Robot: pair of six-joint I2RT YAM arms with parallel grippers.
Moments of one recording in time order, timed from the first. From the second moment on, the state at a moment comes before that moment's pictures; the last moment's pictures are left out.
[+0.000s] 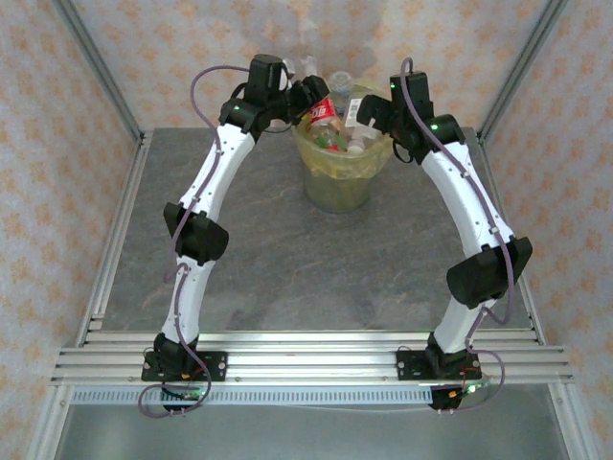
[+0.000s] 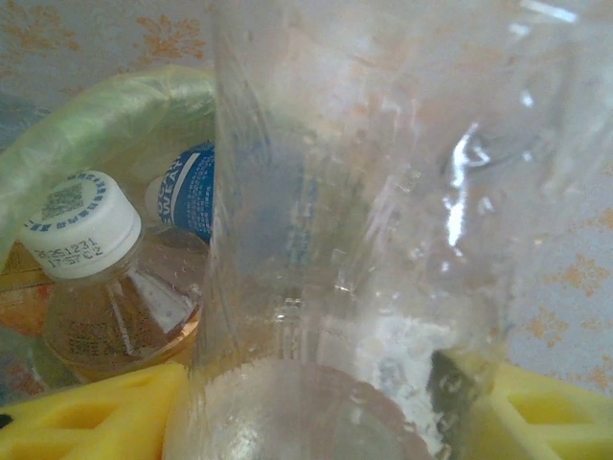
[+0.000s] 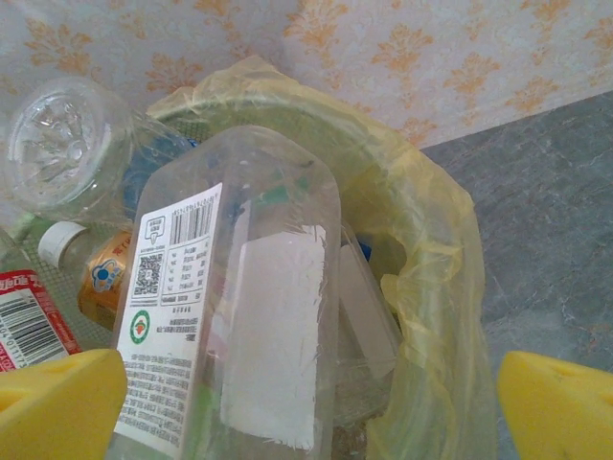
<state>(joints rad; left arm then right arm) -0.33 2.35 2.67 -0.73 0.40 -0.94 0.33 1.76 2.00 -0.83 0.19 0.51</state>
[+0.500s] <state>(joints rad) -0.29 2.35 2.69 -0.71 0.40 -0.97 0.33 1.76 2.00 -0.83 0.17 0.51</state>
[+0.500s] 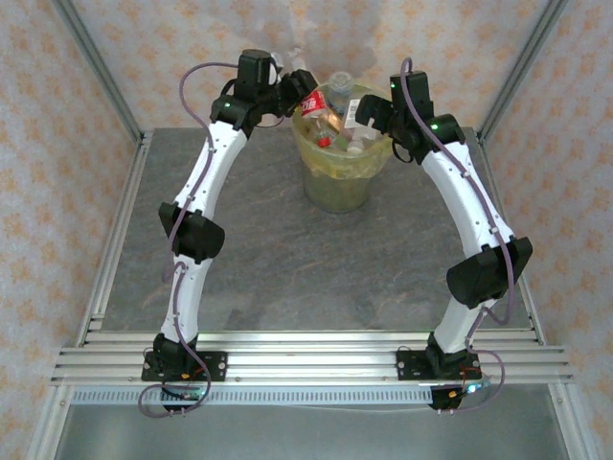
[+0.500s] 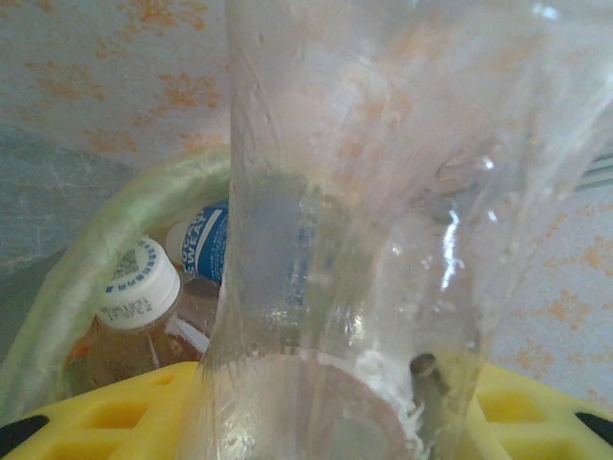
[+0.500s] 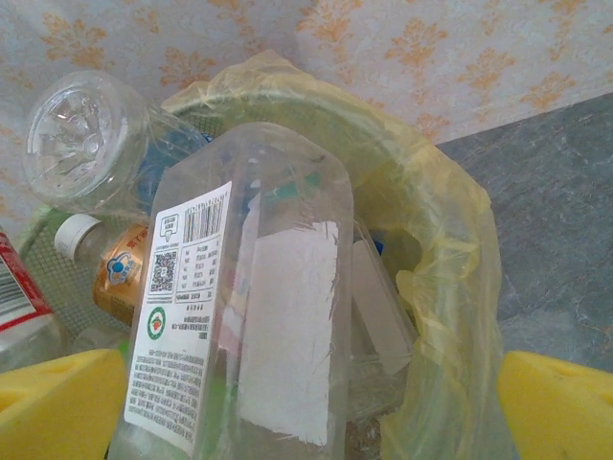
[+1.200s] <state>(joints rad) -0.31 2.36 2.74 -0.72 0.50 -1.10 0.33 1.76 1.99 -0.83 0.16 0.50</state>
